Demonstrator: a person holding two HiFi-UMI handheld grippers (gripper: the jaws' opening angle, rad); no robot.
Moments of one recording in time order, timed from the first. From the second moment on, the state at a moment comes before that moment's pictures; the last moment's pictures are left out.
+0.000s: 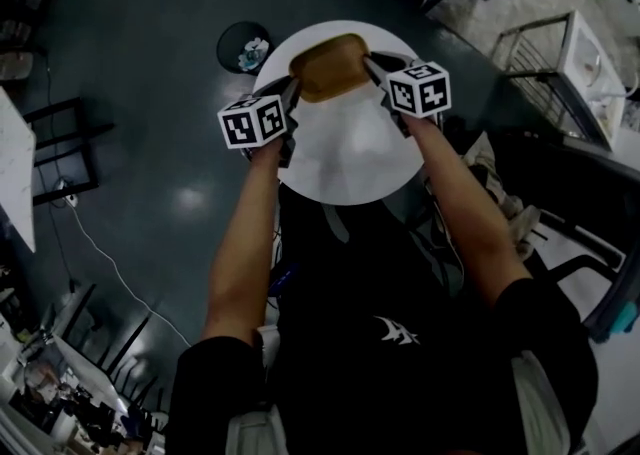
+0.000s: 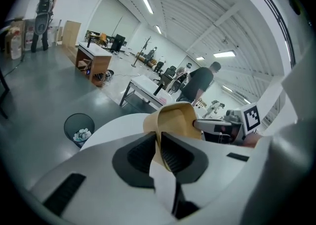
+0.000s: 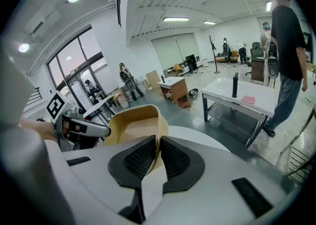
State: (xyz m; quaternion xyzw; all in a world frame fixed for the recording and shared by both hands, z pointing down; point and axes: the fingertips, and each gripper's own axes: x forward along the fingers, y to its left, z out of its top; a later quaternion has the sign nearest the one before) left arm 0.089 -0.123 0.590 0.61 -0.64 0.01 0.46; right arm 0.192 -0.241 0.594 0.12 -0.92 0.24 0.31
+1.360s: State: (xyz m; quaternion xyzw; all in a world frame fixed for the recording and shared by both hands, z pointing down) left arm -0.134 -0.023 0.547 0.68 -0.60 0.04 0.42; right arm -0.002 -0.104 0.551 0.22 -0.91 0.23 0.28
